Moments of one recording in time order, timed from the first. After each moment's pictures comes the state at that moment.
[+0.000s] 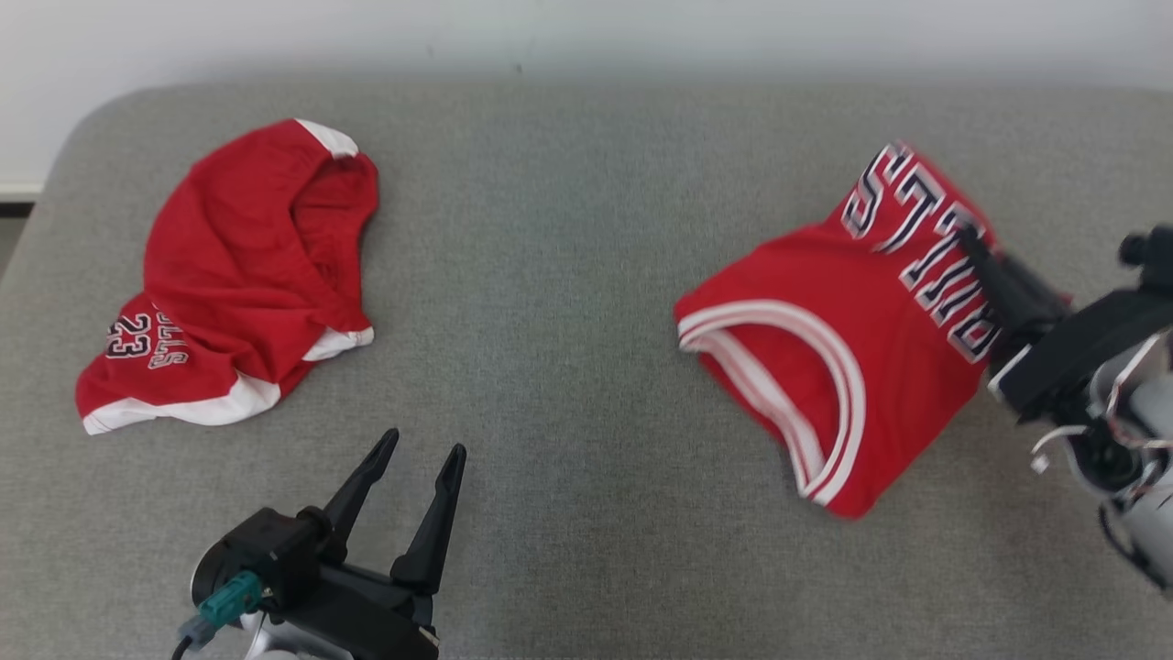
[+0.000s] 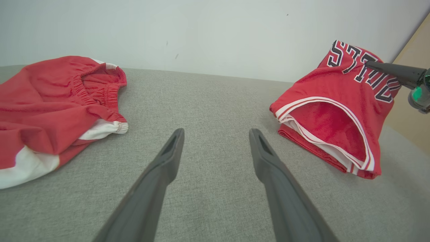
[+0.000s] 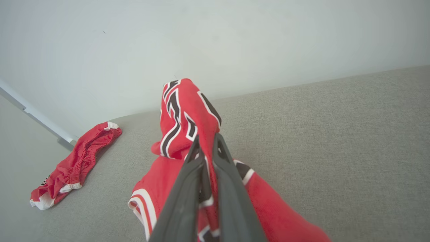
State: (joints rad) left arm -0.22 0.35 -0.56 0.15 -0.68 0.03 -0.25; right arm -0.75 -0.59 0.85 0.50 1.23 0.12 -0.11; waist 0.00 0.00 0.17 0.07
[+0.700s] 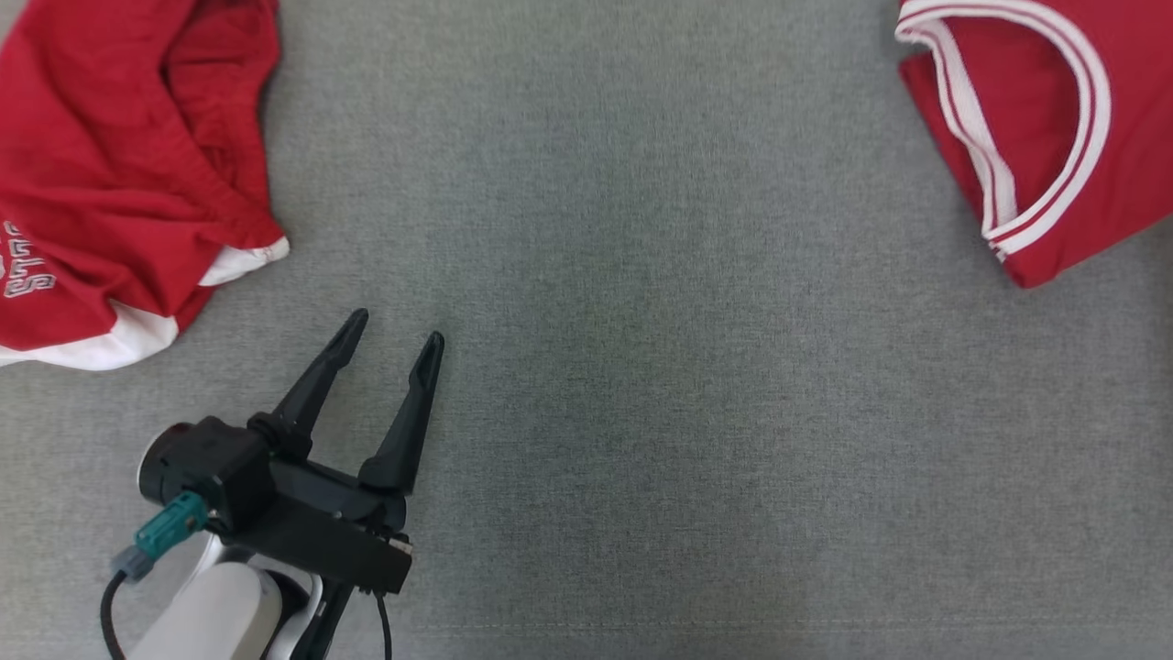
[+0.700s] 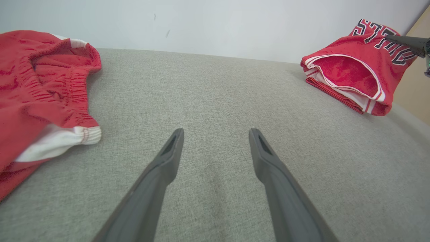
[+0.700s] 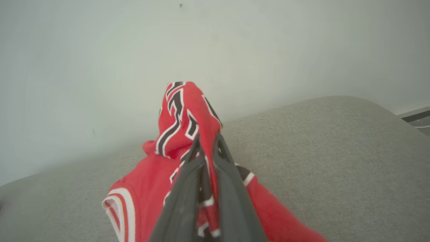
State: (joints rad) left arm -0.35 0.41 -0.52 0.02 -0.65 0.03 -0.23; right arm -1.06 -0.76 0.72 0.68 1.28 0.12 -0.13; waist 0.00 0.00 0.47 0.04
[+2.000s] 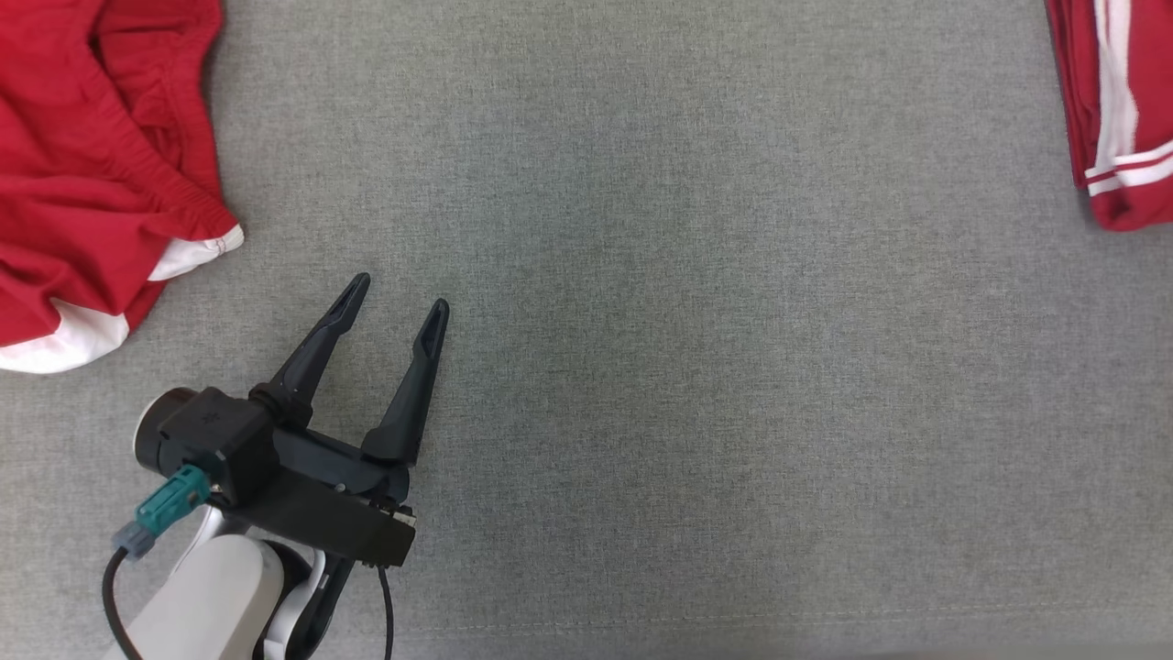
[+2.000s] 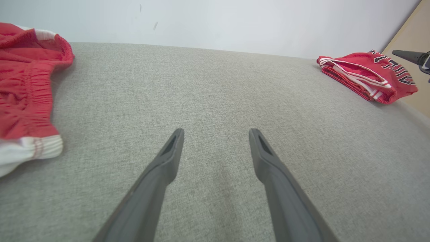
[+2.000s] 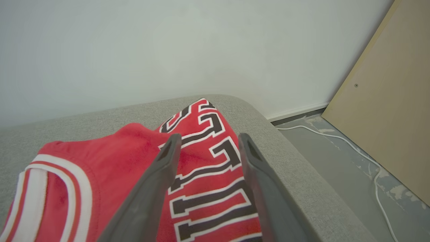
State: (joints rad) left arm -0.40 0.40 -0.52 0.03 -0.62 0.03 -0.23; right arm -1.18 -0.71 0.77 1.03 1.07 -0.05 -0.24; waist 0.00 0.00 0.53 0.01
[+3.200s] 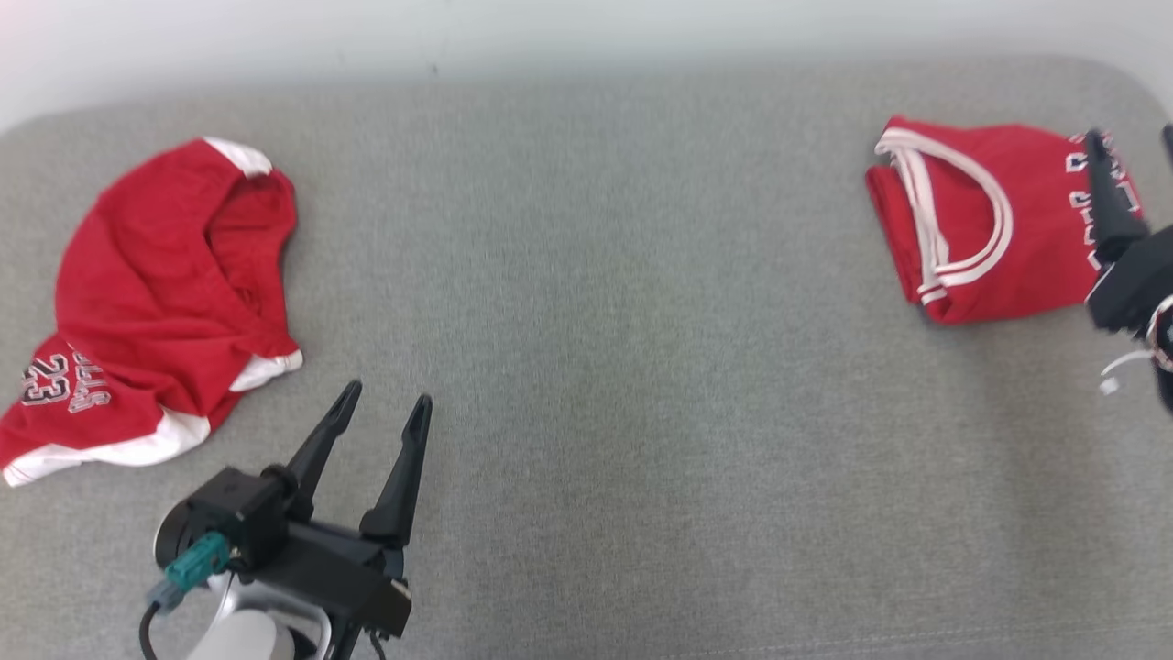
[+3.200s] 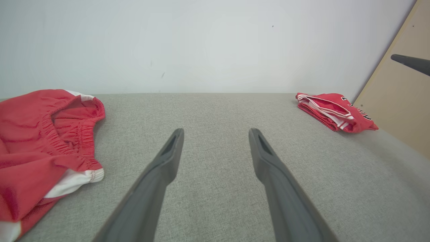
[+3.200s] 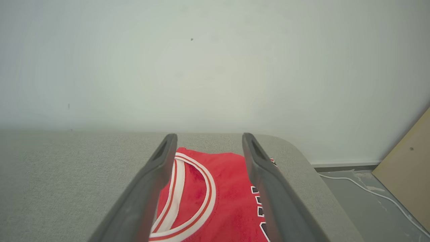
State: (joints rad) left arm -0.28 0.35 -0.49 0.17 -0.64 0.02 -0.25; right arm -0.99 -0.57 0.86 0.90 0.92 0.04 -0.25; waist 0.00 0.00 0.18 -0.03
